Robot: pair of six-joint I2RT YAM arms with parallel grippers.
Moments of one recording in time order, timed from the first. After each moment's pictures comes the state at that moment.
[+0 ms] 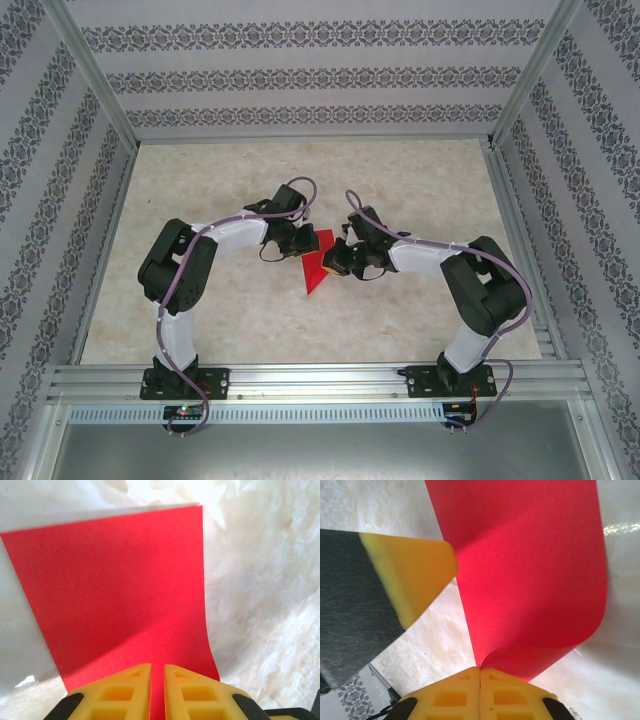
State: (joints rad) left arm -0.55 1.94 1.25 -0.39 0.41 -0.71; right arm 0.57 1.72 0.87 -0.10 -0.53 0.93
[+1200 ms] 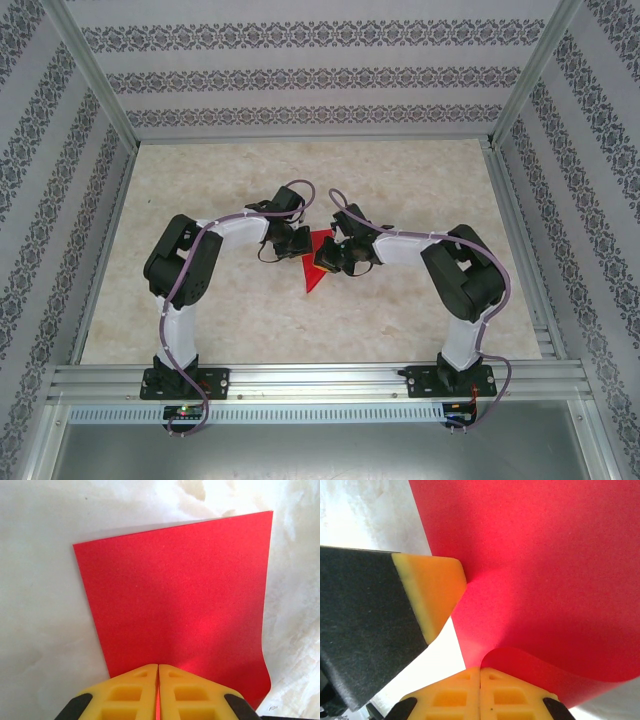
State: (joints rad) left arm -0.53 1.99 1.26 -0.44 0.36 -0.69; right arm 0.61 1.85 0.99 -0.15 -0.47 0.89
